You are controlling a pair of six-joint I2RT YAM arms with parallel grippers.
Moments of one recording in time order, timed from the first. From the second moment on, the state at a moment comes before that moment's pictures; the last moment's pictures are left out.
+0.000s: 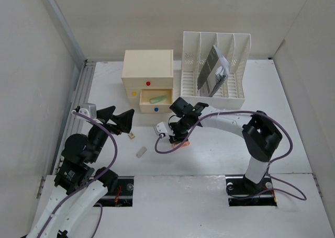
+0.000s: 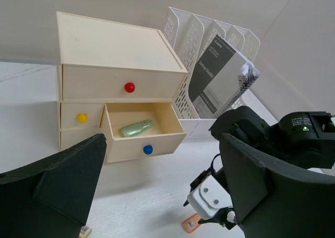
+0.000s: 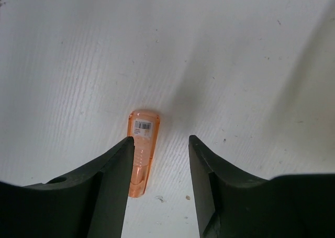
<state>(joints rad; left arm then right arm) -0.53 0.31 0.71 -0.28 -0.15 -0.36 0.85 1.79 1.24 -0.65 -0.52 -1.02</state>
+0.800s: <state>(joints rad) -0.53 0.30 0.71 -0.28 -0.15 -0.36 0.94 1.86 1.24 -0.65 -0.34 -0.93</state>
